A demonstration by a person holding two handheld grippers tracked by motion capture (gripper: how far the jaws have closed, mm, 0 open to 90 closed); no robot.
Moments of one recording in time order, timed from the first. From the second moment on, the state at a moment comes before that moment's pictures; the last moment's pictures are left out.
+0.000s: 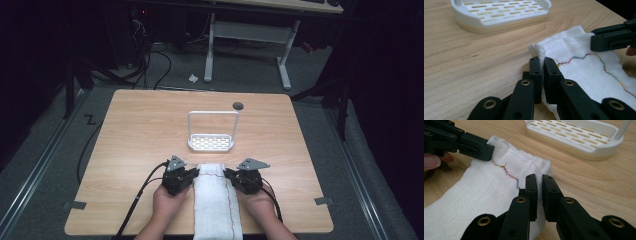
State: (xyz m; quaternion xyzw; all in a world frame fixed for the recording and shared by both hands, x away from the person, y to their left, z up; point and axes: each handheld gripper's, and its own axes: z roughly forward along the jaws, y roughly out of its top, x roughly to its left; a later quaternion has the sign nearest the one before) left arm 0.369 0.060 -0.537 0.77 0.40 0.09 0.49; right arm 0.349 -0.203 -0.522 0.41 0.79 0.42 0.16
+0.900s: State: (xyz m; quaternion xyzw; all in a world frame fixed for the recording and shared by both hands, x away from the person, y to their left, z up) left arm 0.347 0.073 -0.467 0.72 0.37 0.15 0.57; right arm 0.330 -0.195 -0.461 0.35 0.76 0.48 0.25
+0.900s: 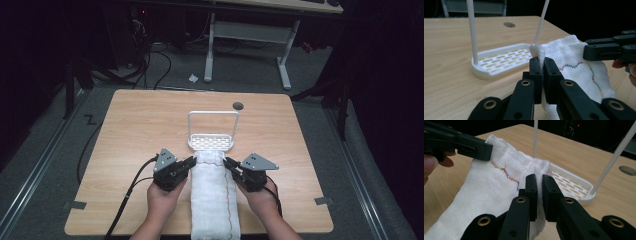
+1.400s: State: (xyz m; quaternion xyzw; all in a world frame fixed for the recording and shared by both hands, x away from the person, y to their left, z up) left arm 0.350 0.085 -0.408 0.69 0.35 0.19 0.60; right arm 0.337 -0.189 -0.407 0.33 0.73 0.53 0.29
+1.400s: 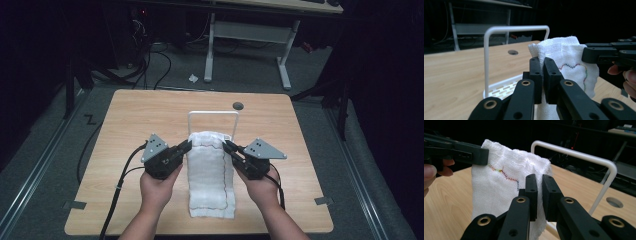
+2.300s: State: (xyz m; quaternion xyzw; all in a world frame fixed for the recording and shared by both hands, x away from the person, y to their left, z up) left arm 0.361 0.084 -0.353 0.67 0.32 0.22 0.63; right arm 0.351 -0.192 -0.356 0.31 0.70 0.56 0.32
